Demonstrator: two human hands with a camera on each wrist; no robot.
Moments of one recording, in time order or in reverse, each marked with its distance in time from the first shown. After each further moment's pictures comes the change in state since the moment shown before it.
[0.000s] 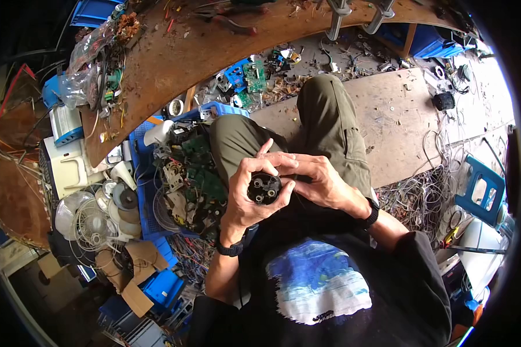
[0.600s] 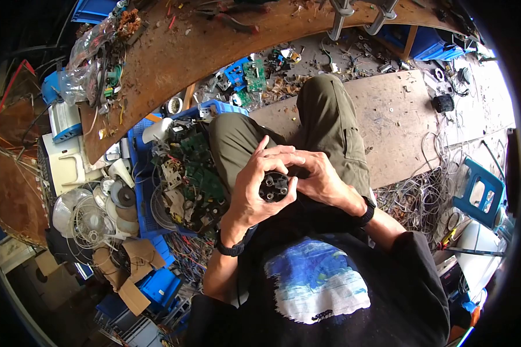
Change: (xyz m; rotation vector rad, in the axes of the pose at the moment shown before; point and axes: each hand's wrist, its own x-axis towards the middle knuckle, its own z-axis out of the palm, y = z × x) left_hand 0.006 0.005 0.004 0.212 -0.039 0.021; right_hand 0.000 0.009 0.000 -0.016 0.030 0.011
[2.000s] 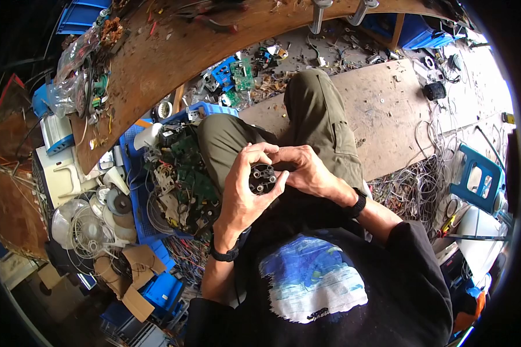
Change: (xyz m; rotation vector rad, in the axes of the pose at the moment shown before) left_hand -0.005 0.004 0.007 0.062 0.003 -0.243; right_hand -0.006 0.025 0.000 0.044 -0.009 0.094
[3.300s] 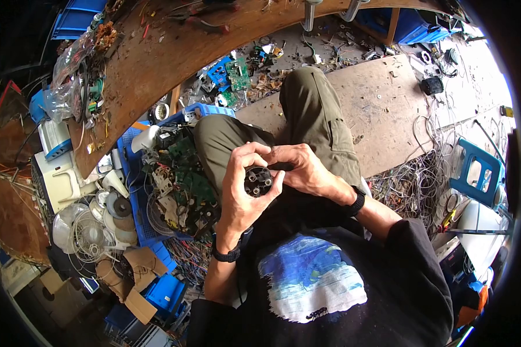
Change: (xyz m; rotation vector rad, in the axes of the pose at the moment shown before) left_hand 0.001 0.004 0.005 0.024 0.072 0.067; right_hand 0.002 -0.006 -0.002 -0.002 0.012 -0.053
